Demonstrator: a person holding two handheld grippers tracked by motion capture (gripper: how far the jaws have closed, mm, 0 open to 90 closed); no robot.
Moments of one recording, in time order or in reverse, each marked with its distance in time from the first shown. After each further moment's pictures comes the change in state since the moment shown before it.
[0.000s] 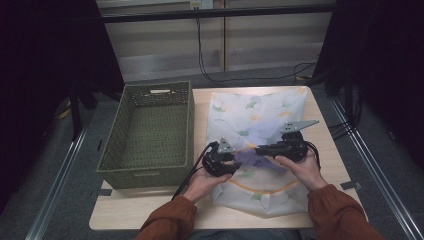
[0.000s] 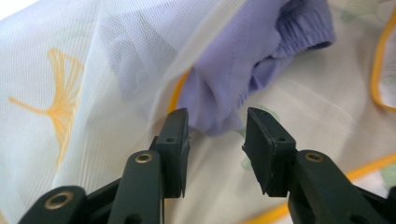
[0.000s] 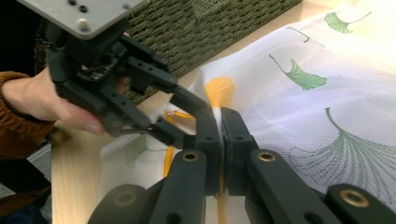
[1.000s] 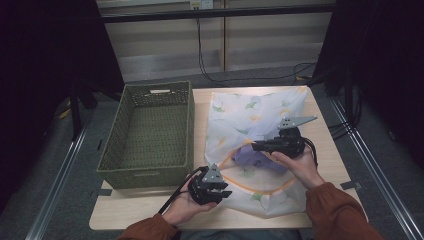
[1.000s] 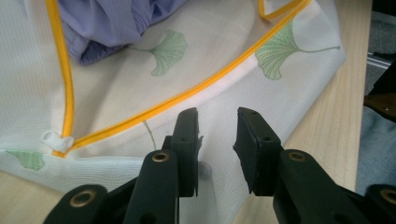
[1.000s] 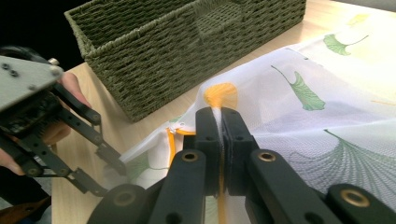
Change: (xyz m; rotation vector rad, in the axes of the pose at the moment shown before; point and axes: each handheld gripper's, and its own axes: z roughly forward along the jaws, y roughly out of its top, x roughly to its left) left arm -0.033 -0.048 -0.045 0.089 -0.142 0.115; right arm 0.006 0.014 0.003 -0.034 -0.003 -0.025
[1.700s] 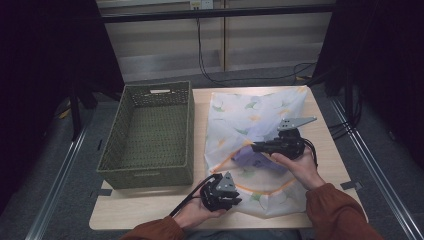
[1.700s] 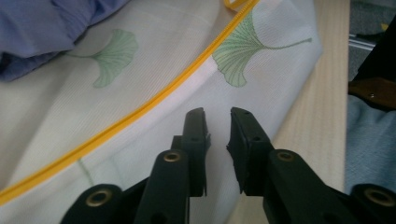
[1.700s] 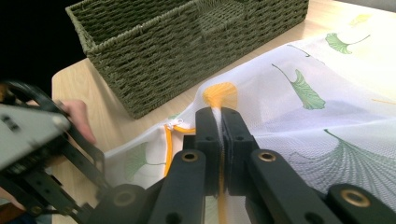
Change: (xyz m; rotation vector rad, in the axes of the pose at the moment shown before) left arm -0.018 0.008 0.034 0.041 -0.089 0.099; right arm 0.003 0.000 0.000 0.009 0.000 -0.013
